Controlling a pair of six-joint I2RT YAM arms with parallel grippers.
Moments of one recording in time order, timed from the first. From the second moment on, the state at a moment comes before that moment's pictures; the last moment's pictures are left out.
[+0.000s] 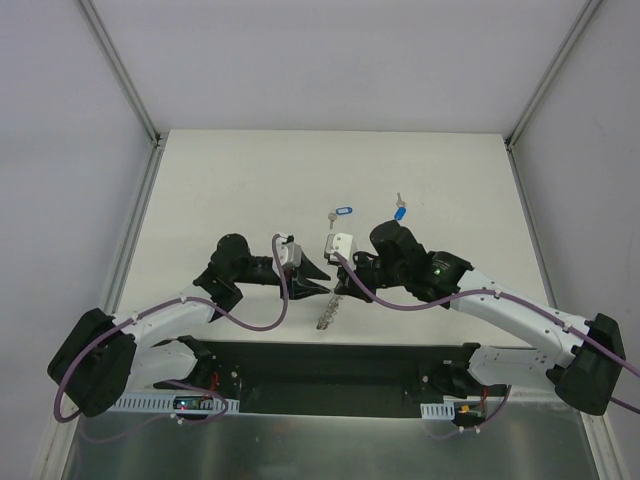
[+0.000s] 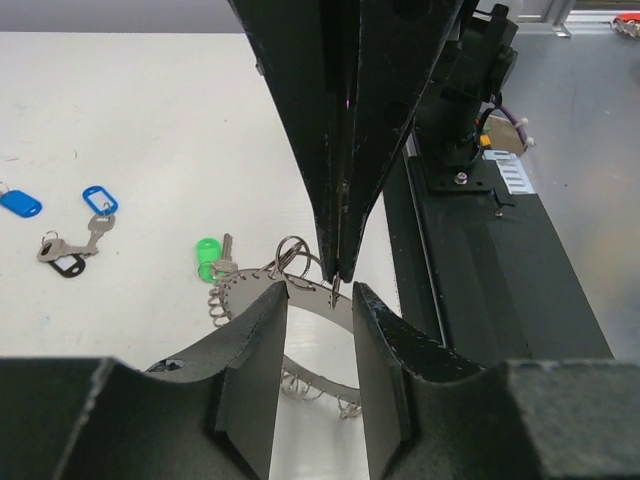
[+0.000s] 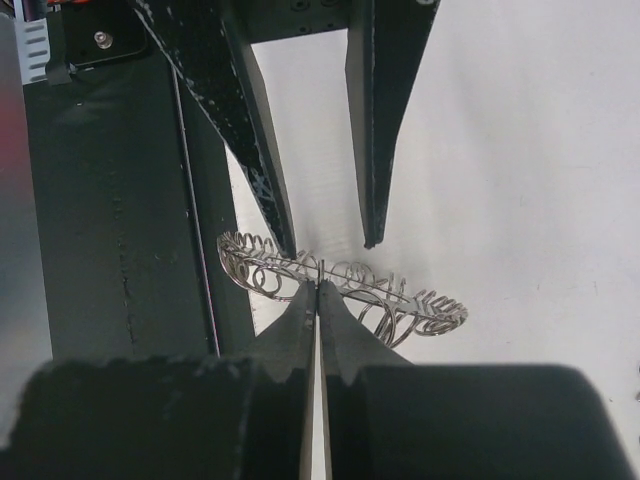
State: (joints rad) left arm -0.64 1.11 0.40 0.68 0.98 -0.03; right arm 0.94 1.14 0.91 -0.45 -0.40 -0.26
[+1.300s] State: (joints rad) left arm -0.69 1.20 0.48 0.52 0.95 0.09; right arm 0.94 1.13 0.90 -0.42 -0.38 -0.22
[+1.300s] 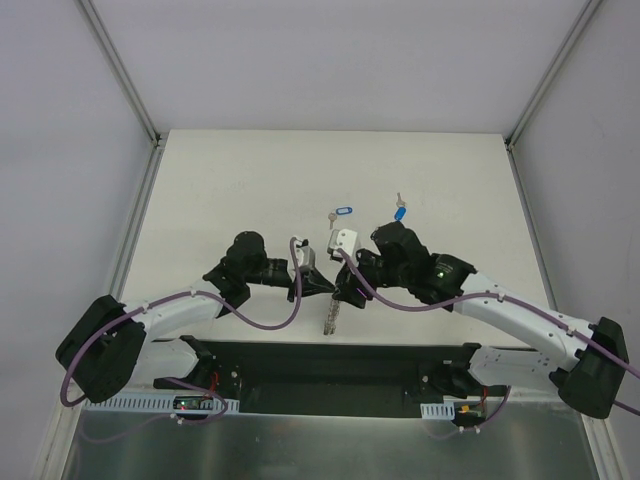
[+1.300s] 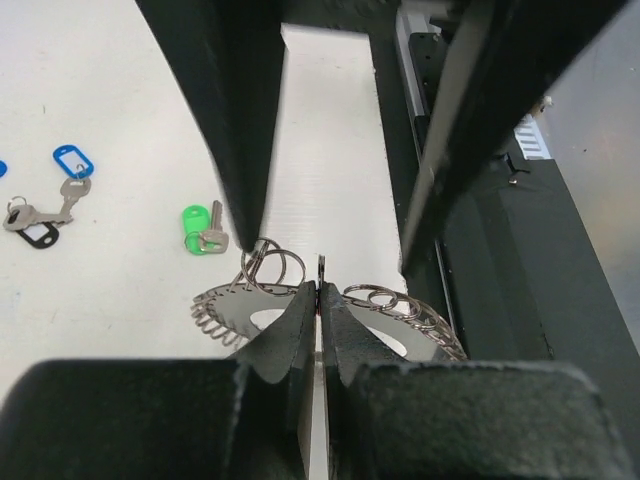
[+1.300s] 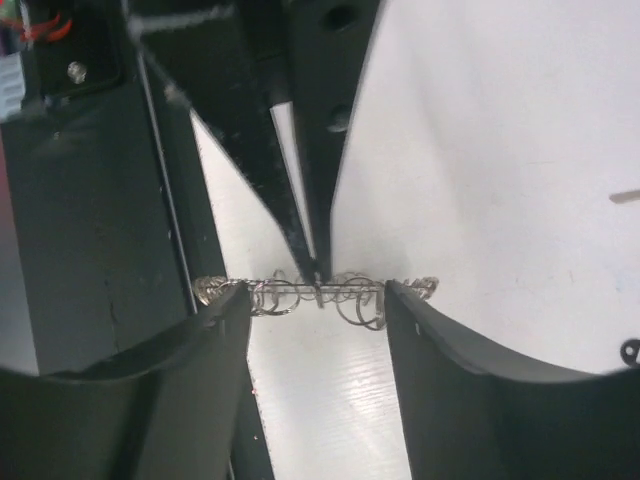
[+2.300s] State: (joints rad) left arm -0.63 1.10 0.41 0.46 0.72 -0.05; right arm 0.70 1.03 0.85 -0.59 0.10 0.21
